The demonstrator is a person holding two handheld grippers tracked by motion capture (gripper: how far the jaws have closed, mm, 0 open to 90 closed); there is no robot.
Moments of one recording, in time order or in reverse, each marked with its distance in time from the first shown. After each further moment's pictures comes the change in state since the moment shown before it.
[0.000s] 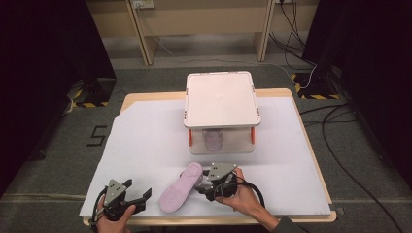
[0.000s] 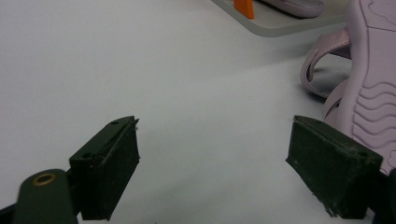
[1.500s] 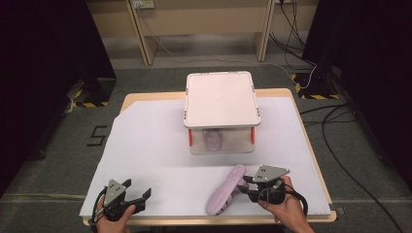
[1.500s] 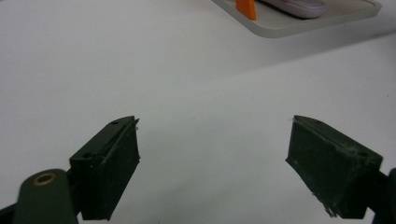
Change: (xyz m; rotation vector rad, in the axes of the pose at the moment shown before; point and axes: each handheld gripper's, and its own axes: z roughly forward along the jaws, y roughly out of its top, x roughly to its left) left arm 0.000 0.000 -0.001 0.000 0.006 0.004; right arm -0.007 -0.043 -0.116 0.086 -0.155 0.204
